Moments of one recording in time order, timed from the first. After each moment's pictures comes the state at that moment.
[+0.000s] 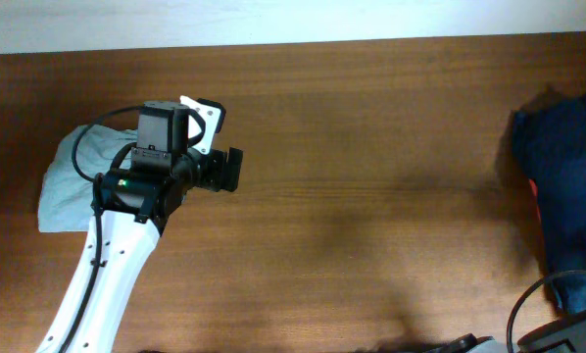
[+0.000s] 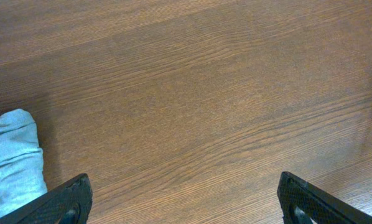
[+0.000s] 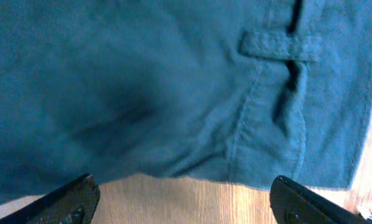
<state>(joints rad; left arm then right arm) -0.22 1.37 1.23 -0.72 0.10 0.06 -1.16 1.53 1.06 -0.83 -0.16 0.51</state>
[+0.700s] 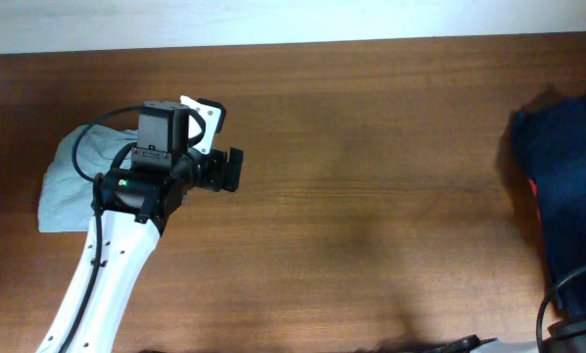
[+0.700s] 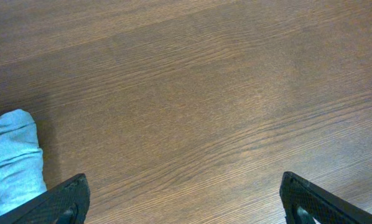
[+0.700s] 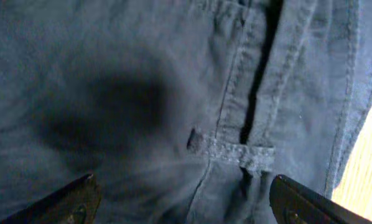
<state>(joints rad) -0.22 1.37 1.23 -0.72 0.10 0.06 -1.27 1.67 1.06 -0.69 -0.16 0.31</state>
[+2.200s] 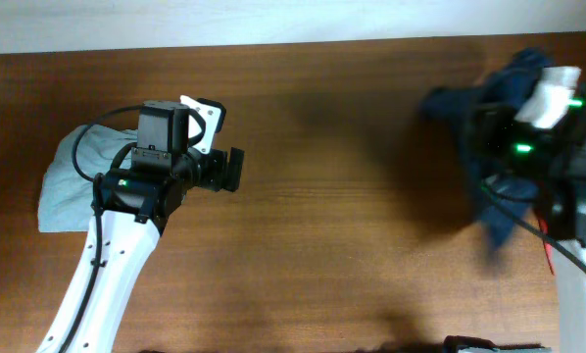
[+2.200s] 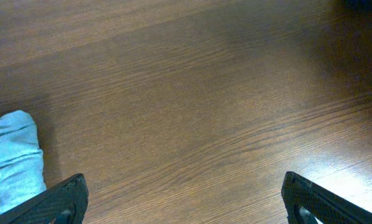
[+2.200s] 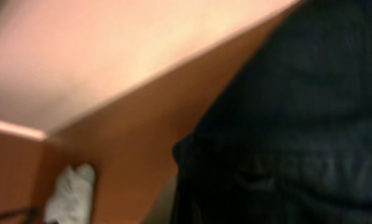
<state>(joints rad) -0.22 1.37 1.23 -0.72 0.10 0.06 -0.12 1.21 1.37 -0.79 -0.39 0.42</state>
